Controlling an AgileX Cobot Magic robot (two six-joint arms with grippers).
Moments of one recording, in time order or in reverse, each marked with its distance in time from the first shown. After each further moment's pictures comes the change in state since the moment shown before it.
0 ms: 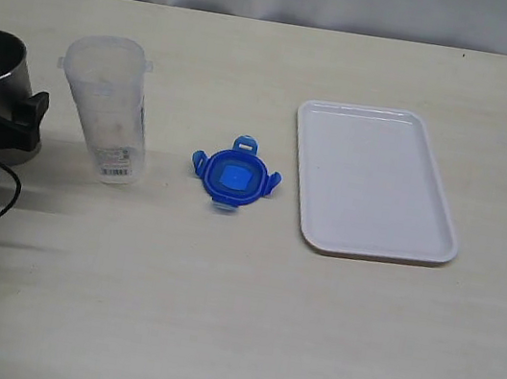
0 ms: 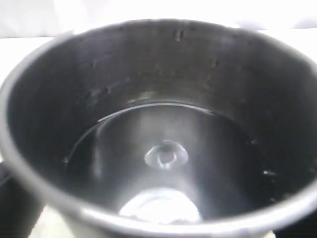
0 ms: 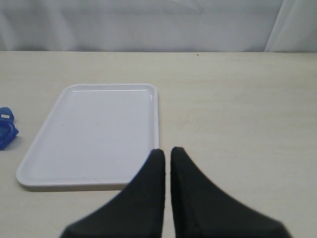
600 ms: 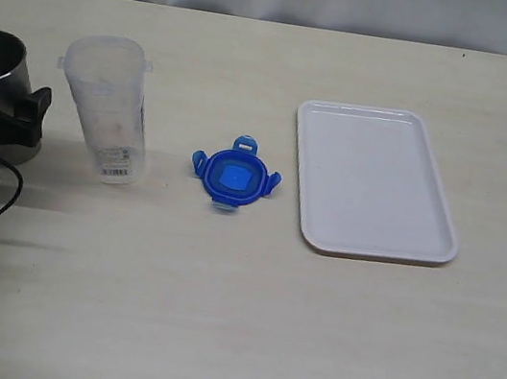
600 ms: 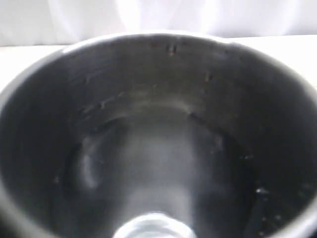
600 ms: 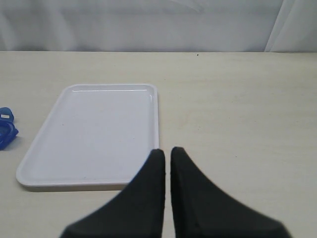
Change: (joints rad) left arm 0.000 0.000 -0.011 0.020 -0.008 -0.002; right arm 0.000 0.000 0.000 0.000 0.000 0.000
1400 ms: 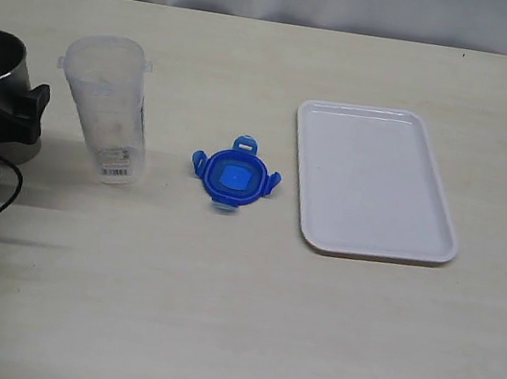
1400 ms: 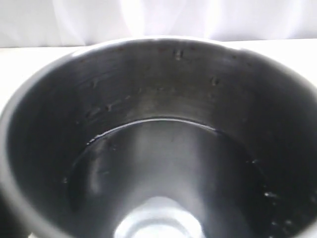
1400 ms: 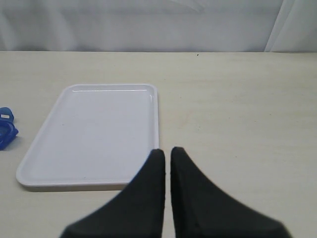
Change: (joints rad) left arm 0.000 0.000 -0.002 -0.020 -0.002 -0.007; right arm 0.000 0.000 0.000 0.000 0.000 0.000
